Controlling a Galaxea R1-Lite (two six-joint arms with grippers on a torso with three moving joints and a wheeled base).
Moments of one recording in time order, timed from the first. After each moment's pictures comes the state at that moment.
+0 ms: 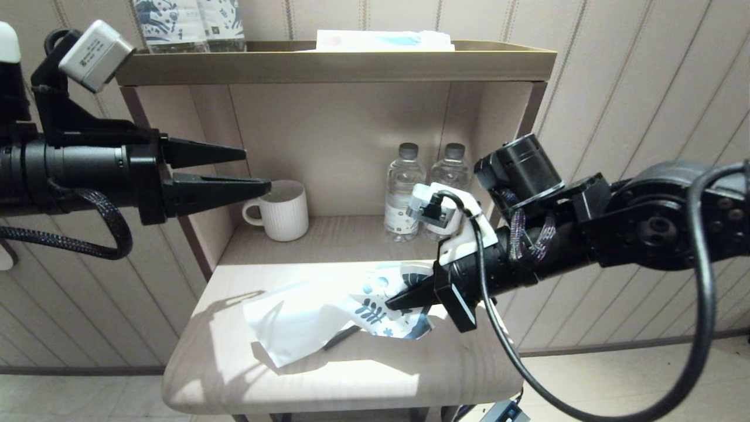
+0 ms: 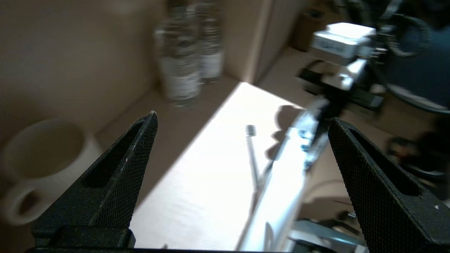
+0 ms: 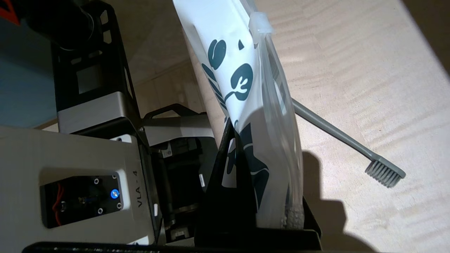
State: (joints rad) left arm -0.25 1.44 -1.18 -0.03 -0.82 0.16; right arm 0.61 1.76 -1.38 0.30 0.62 -0.31
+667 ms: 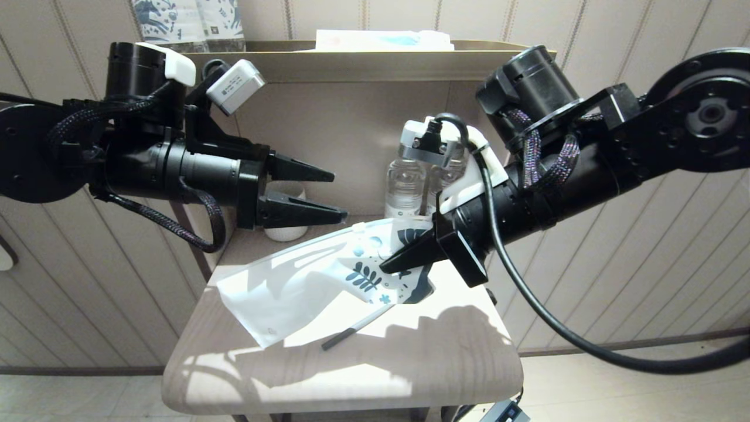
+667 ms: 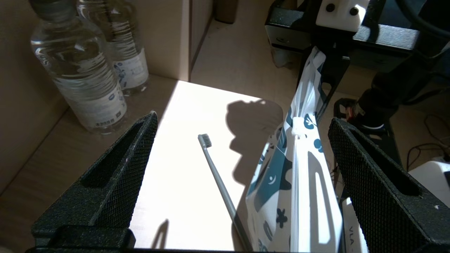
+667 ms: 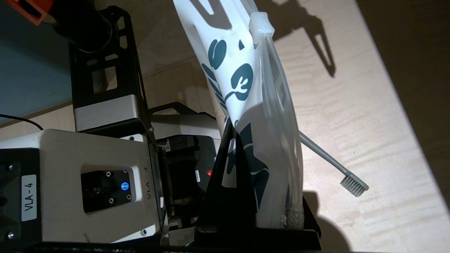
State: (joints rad) left arm -0.39 1.72 -1.42 0.13 -0.99 0.33; right arm 0.65 1.81 -1.78 0.67 0.60 -0.37
